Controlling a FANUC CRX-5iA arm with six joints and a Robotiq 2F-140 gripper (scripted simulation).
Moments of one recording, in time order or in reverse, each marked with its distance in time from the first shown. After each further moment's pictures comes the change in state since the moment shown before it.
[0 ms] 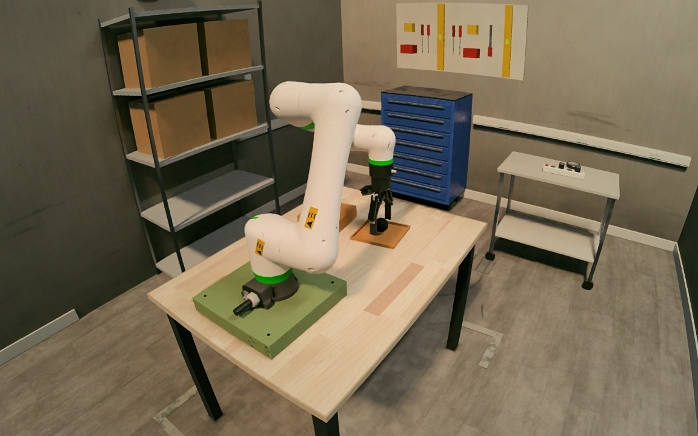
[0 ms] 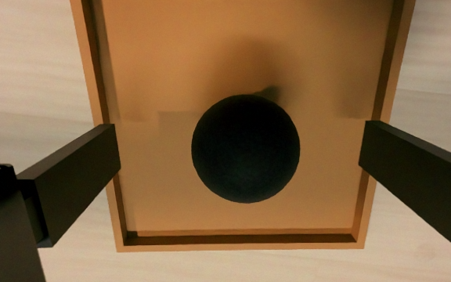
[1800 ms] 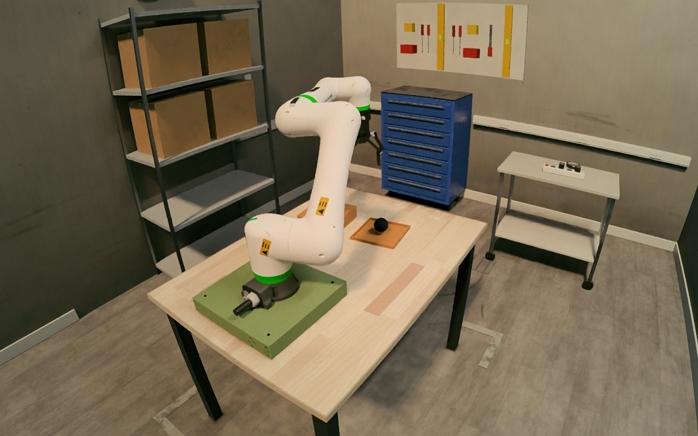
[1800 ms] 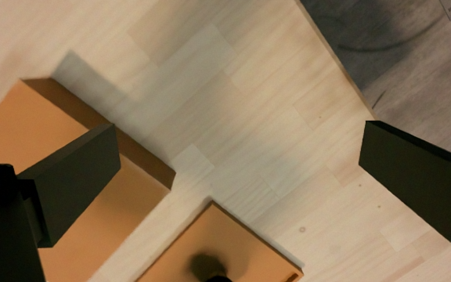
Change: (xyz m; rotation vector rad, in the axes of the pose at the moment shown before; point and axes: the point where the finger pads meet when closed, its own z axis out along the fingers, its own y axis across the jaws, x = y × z) arm 0.179 0.210 -0.160 -0.080 0.027 0.819
